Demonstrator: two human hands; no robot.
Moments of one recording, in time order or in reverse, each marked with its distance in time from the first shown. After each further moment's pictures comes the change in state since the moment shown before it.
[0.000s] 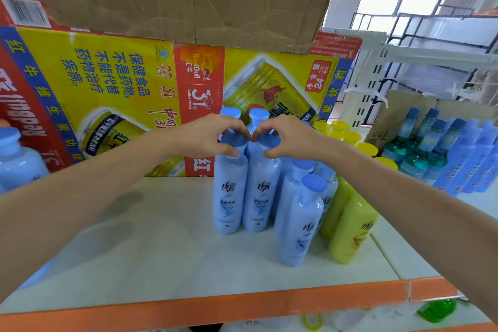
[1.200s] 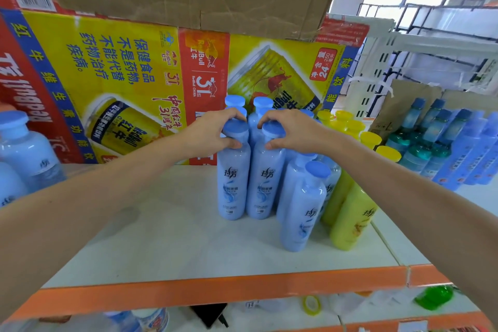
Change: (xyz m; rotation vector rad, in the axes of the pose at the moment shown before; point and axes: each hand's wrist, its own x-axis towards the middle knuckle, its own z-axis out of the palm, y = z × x) left_hand -0.007 -0.014 0.029 -0.052 0.229 -0.091; right_hand -0.001 0.011 0.012 -0.037 -0.017 0.030
